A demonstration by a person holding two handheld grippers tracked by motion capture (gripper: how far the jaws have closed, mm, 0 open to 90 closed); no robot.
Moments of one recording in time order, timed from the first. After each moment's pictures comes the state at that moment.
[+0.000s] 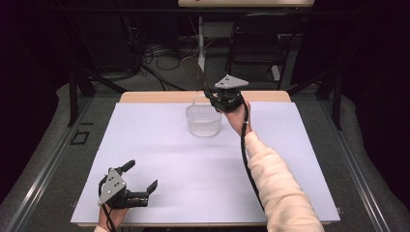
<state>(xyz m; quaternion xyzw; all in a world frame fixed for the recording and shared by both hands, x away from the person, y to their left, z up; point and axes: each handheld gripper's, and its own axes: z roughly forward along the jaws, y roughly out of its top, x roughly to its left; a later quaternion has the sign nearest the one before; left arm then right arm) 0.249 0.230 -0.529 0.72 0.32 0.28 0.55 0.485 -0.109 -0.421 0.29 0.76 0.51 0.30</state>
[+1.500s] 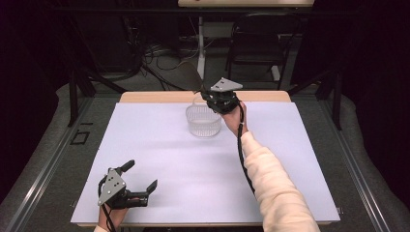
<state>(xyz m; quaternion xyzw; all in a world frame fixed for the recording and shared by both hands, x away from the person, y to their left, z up) 0.249 0.230 -0.528 0.72 0.32 0.28 0.55 0.495 -0.101 -0.438 0.27 0.76 0.50 0.30</state>
